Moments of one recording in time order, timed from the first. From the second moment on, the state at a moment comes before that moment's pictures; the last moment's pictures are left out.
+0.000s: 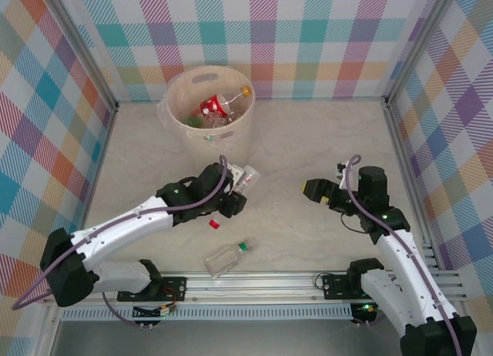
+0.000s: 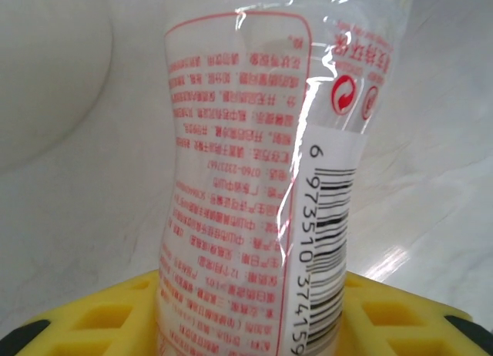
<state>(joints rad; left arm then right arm) -0.88 1.21 0.97 -0.59 -0.09 -0.26 0.17 0.76 0.60 -0.45 -0.67 0.61</state>
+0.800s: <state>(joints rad) -0.92 1.32 1.06 -0.27 0.02 -0.16 0.40 1.10 1.03 -0.40 -0.65 0.58</state>
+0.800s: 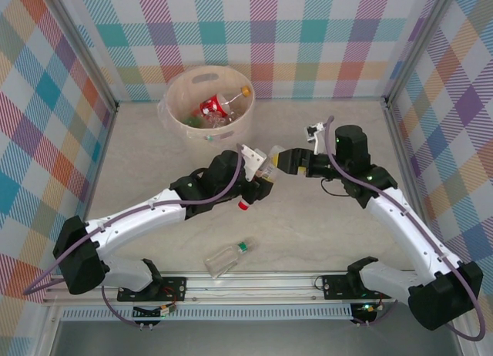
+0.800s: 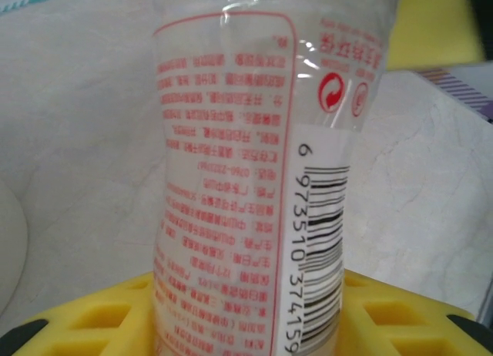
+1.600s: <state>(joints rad) -0.93 1.34 1.03 -0.15 -0.07 -0.09 0.40 1.19 1.09 -0.41 -0.61 0.59</state>
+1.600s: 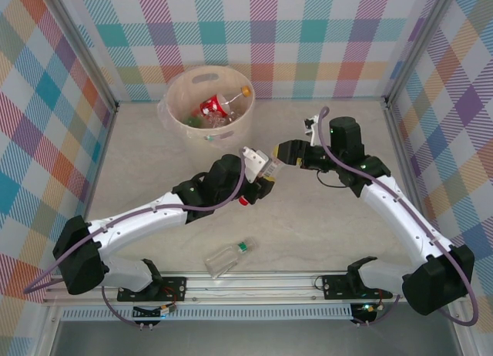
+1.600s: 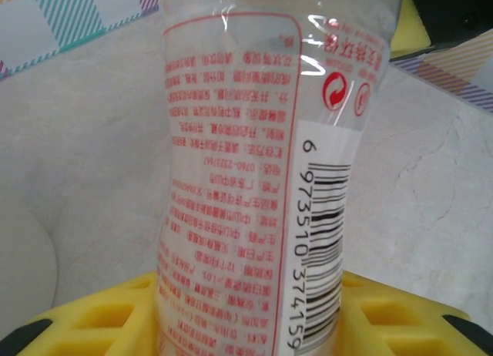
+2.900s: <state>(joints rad) -0.32 1.17 1.24 -0.42 -0.09 -0.51 0.33 1.18 1.56 -0.62 -0.39 0.41</state>
